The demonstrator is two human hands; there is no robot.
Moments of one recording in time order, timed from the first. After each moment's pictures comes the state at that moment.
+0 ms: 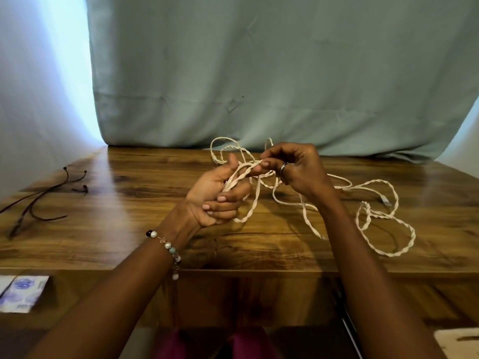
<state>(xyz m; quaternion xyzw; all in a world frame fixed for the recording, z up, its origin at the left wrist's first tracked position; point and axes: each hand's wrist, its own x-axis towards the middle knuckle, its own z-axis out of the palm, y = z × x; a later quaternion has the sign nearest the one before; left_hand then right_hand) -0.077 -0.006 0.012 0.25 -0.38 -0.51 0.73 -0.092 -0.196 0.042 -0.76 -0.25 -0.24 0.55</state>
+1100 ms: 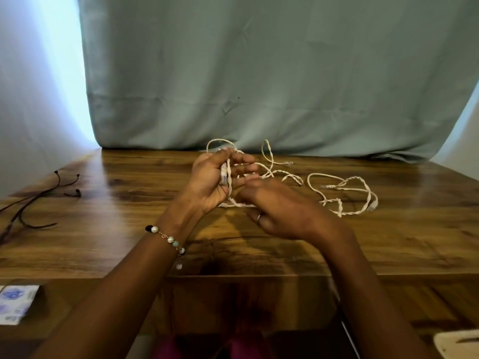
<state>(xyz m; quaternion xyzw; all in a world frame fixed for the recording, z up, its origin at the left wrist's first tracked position) -0.072 -0.026 0.033 0.42 -0.20 -0.11 0.88 -0.151 -0.162 0.044 -0.92 -0.35 -0.19 0.02</state>
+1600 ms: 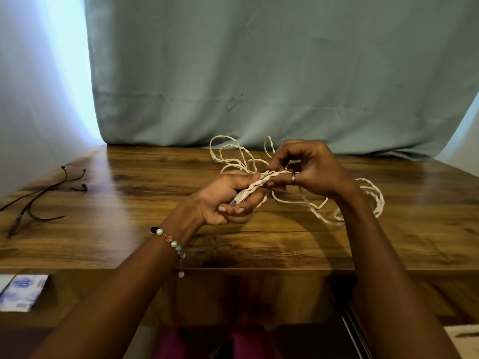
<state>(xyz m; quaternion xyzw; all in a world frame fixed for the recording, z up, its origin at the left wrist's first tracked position) -0.084 -0.019 0.013 0.48 -0.35 -0.39 0.70 -0.114 -0.217 0.059 -0.83 -0.34 -0.21 0.39</state>
